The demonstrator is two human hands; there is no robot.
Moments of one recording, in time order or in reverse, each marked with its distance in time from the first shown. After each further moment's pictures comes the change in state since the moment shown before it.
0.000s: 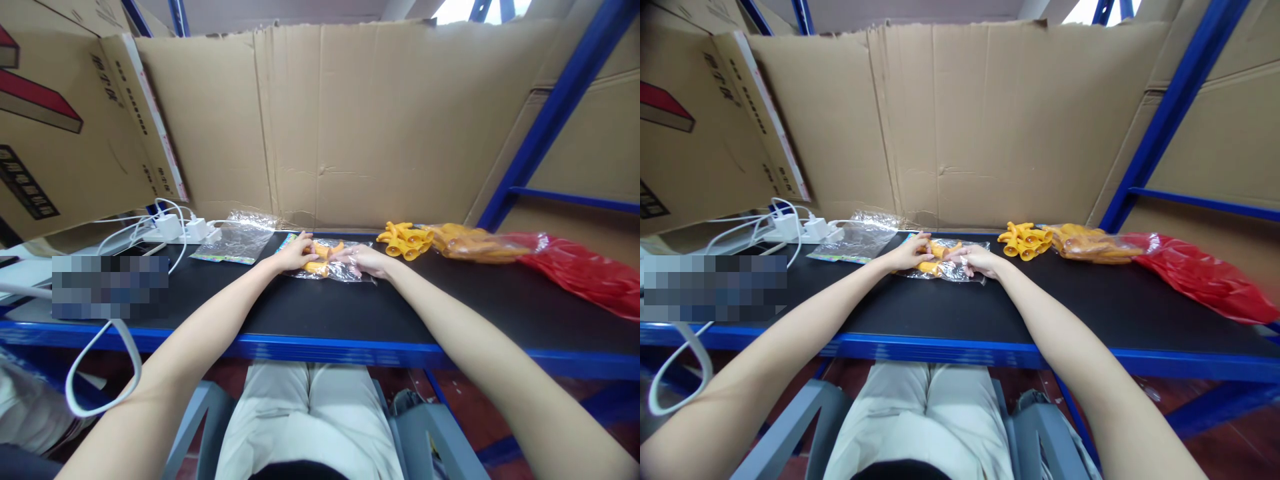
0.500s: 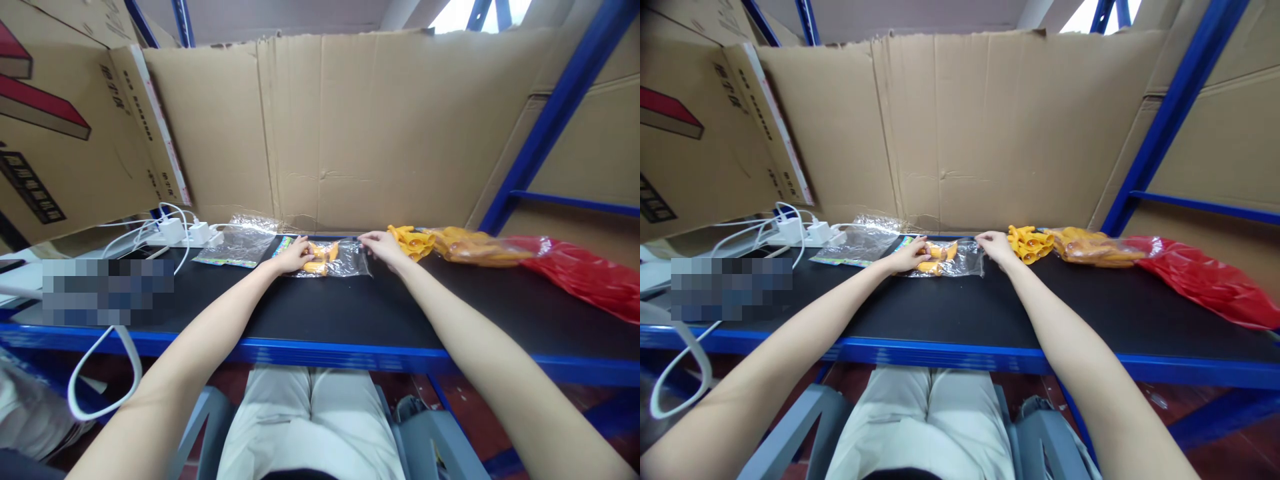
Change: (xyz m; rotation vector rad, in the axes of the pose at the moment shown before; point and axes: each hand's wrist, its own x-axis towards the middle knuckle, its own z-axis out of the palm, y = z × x) left_hand 0.003 -0.019 0.004 -0.005 -0.015 -0.085; right_hand 0.001 -0.009 -0.030 -0.434 0.638 -0.117
